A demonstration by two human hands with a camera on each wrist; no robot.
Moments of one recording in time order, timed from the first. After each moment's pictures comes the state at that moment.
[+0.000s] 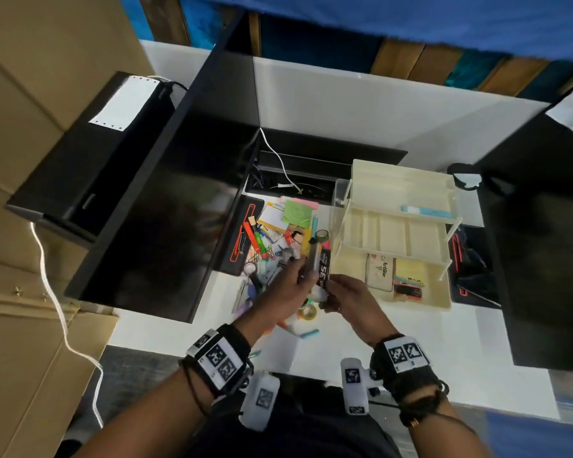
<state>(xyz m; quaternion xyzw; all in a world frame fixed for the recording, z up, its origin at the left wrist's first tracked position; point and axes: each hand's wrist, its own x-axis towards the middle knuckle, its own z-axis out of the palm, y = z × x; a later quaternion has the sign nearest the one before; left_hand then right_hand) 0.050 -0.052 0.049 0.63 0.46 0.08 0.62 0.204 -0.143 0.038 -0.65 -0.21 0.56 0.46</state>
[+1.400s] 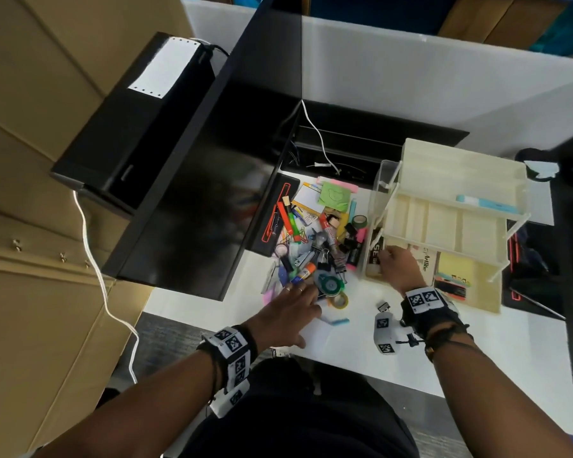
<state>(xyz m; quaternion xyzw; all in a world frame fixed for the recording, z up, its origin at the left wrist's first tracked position) -0.024 -0.071 -0.021 0.97 0.16 -0.17 0.12 0.273 -0.086 -0.049 -0.86 -0.34 0.35 0.16</state>
